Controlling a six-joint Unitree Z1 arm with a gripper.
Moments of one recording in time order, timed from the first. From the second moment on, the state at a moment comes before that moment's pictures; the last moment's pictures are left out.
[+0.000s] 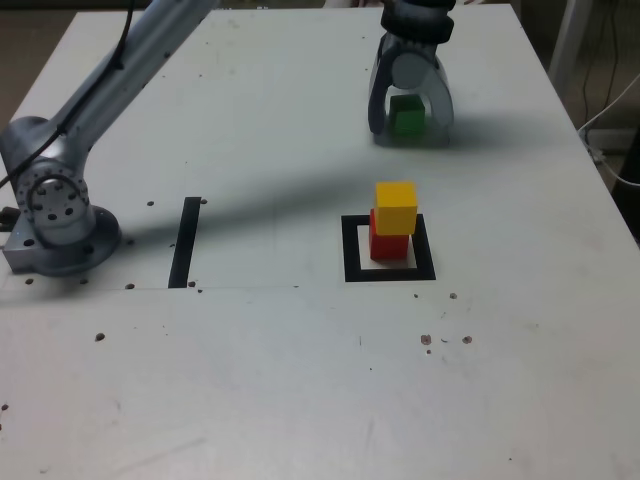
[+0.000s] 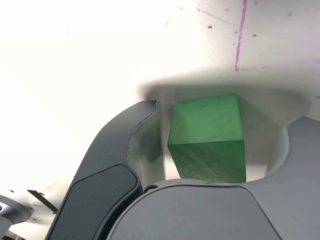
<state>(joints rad) 0.51 2.51 -2.30 1.59 0.02 0.61</state>
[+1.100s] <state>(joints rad) 0.45 2.35 -2.19 1.59 0.03 0.57</state>
